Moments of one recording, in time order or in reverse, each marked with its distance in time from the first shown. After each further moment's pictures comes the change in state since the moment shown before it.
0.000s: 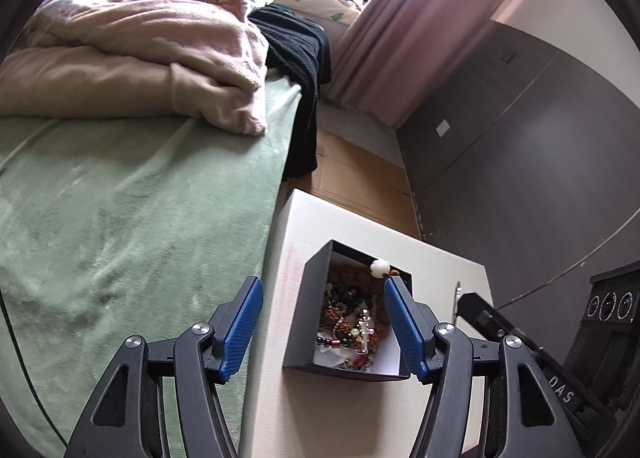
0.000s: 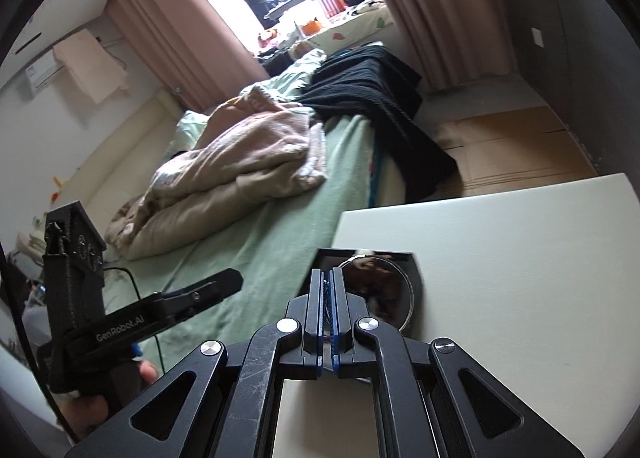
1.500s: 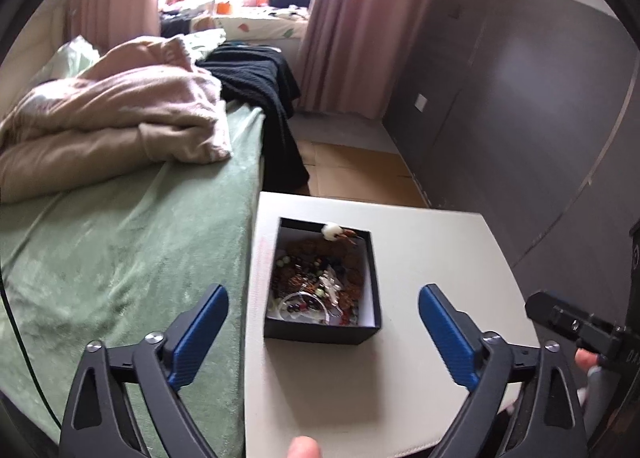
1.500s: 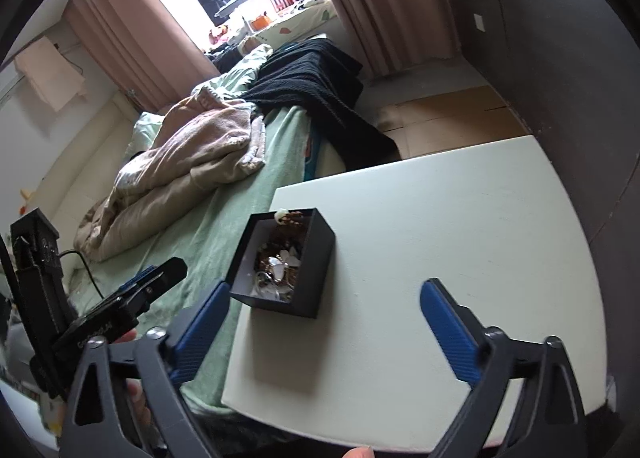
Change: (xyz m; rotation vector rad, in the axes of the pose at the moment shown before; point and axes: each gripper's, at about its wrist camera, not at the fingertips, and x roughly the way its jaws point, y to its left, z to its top) left arm -0.025 -0.080 -0.056 0.315 -0.054 0.098; right arm -0.086 -0.043 -0.027 0.083 0.038 -0.181
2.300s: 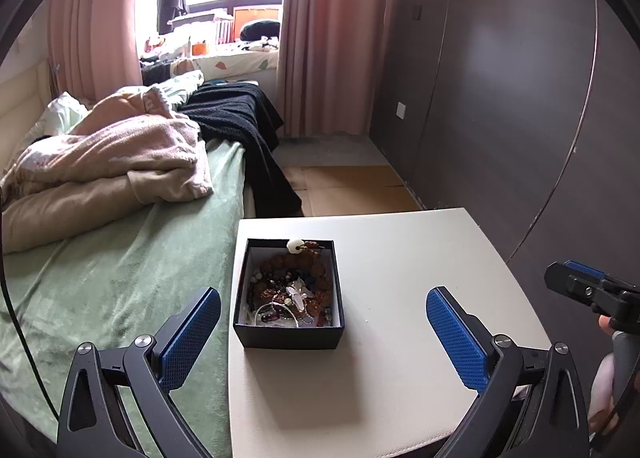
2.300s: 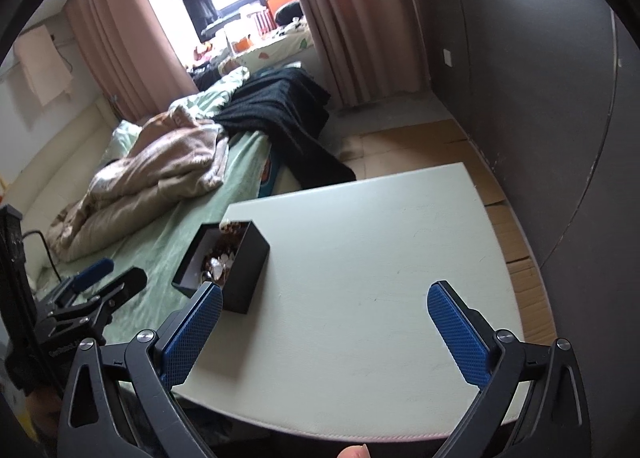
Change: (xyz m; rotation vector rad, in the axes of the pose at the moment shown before) left arm -0.019 -0.049 -0.014 0.129 -0.101 0.037; right arm -0.055 -0.046 -0.013 -0.052 -0.117 -0.120
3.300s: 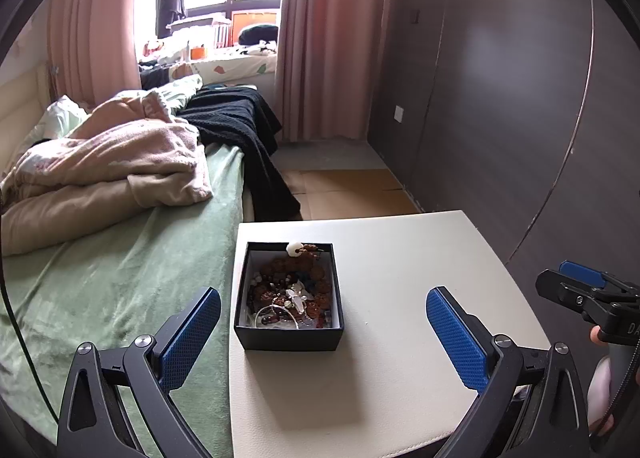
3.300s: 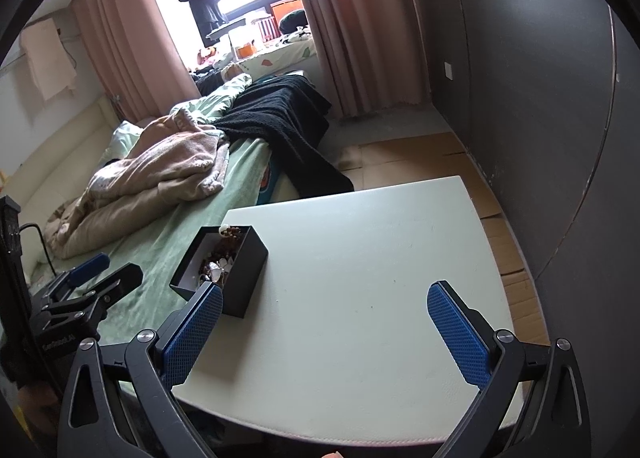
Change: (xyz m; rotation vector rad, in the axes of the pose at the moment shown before) left arm -0.003 -0.001 -0.001 0.006 -0.013 -0.005; right arm -0.002 0.006 -0.001 -0.035 -0.019 -0.013
